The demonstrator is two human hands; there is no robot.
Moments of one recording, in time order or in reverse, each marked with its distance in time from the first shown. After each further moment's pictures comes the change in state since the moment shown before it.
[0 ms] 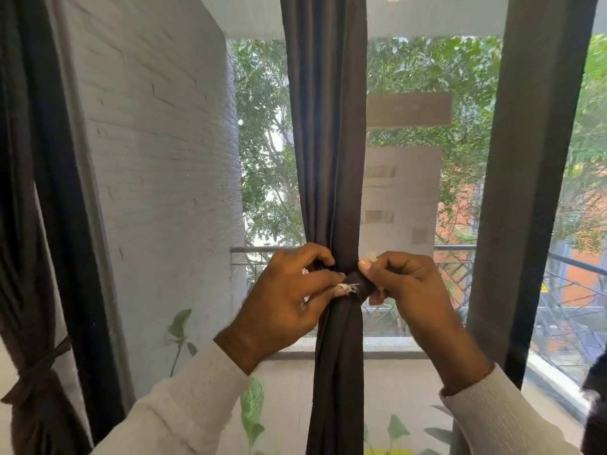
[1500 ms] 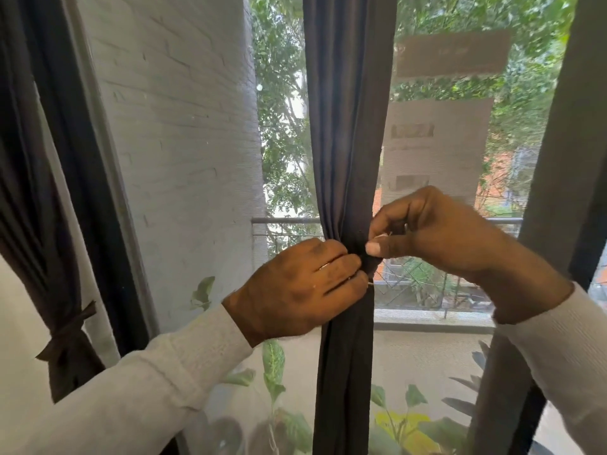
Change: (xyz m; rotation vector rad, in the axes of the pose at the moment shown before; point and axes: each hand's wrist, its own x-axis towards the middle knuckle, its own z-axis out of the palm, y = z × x) left_hand -0.018 -0.005 -0.014 0.463 -0.060 0.569; right_hand 0.042 -0.044 0.001 -0.398 -0.567 0.027
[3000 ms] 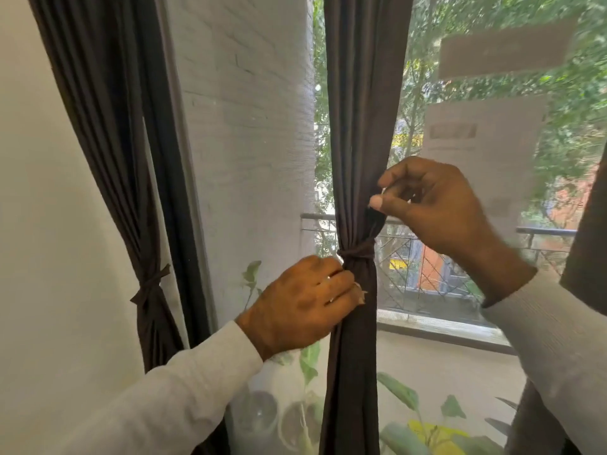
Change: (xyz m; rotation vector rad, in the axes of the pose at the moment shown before) left_hand -0.014 0.063 -0.033 0.149 -0.132 -0.179; right_hand 0.010 0.005 0.008 0.027 0.386 -0.246
